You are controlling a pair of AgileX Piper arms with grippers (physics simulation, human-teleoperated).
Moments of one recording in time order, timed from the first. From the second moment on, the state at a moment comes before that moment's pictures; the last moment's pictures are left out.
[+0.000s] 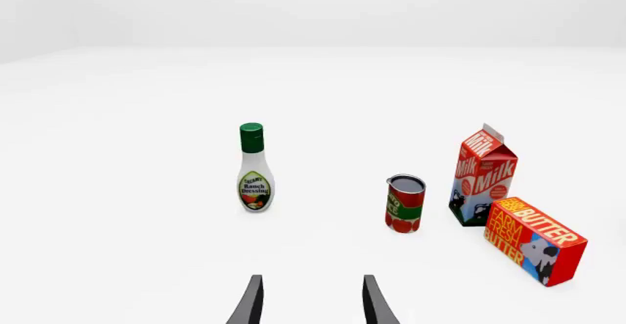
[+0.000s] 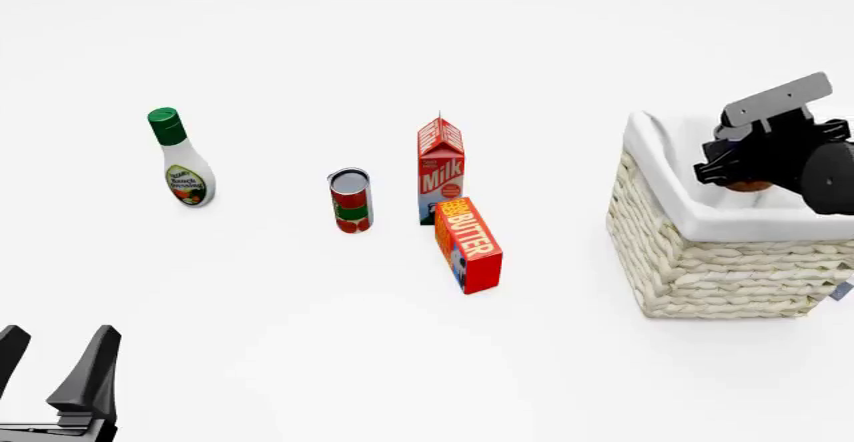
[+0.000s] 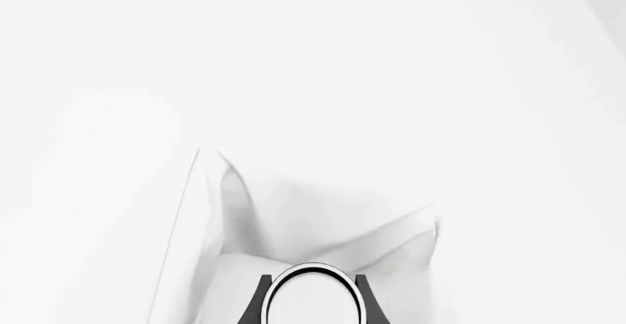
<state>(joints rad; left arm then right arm) 0.00 0.00 0.00 0.00 0.00 -0.19 1.54 -1.04 0.04 -0.49</state>
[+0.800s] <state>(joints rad) 0.00 0.00 0.00 0.00 0.00 -0.19 1.57 -1.04 0.03 -0.48</state>
